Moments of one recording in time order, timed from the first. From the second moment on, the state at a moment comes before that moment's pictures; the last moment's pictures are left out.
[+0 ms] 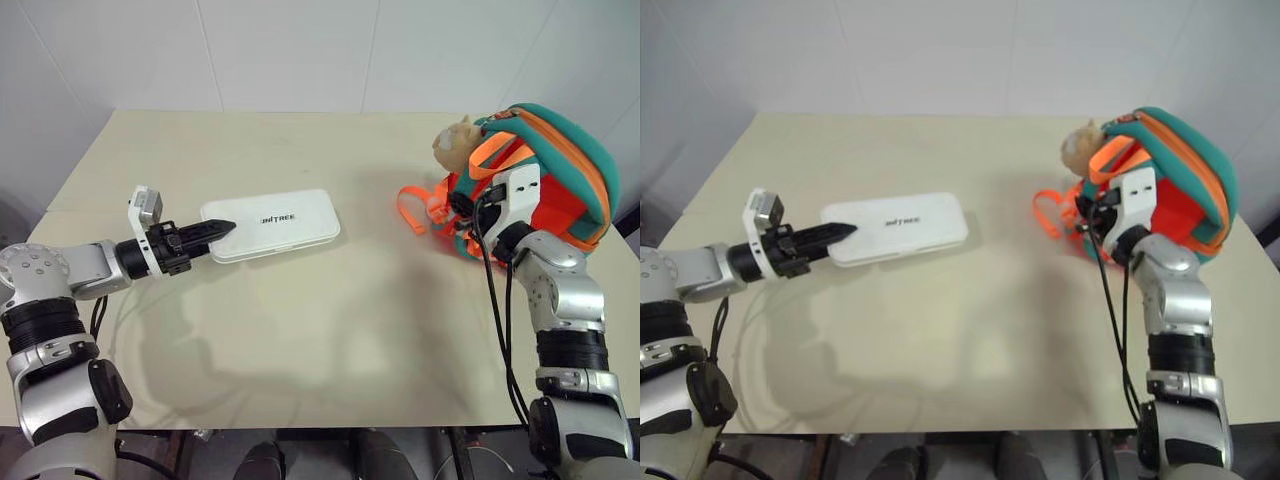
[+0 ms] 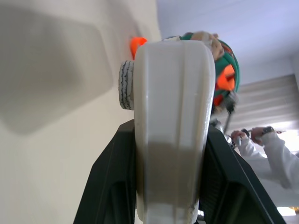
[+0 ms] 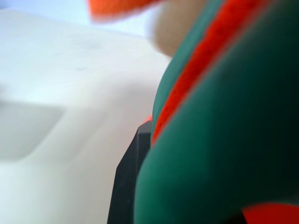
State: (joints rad) left arm -0.81 0.71 0.54 0.49 -0.93 1.58 -0.55; right arm -0.58 -0.51 -0.18 0.10 0.33 0.43 0.58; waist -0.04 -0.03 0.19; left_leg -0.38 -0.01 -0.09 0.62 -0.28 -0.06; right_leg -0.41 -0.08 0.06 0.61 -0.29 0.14
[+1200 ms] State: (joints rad) left arm -0.95 0.89 0.20 0.78 -0.67 1.35 -0.99; right arm -0.55 -0.76 -0.05 -0.62 0.82 0.80 0.99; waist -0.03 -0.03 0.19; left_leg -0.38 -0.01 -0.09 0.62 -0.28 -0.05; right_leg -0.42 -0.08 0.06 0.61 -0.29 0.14
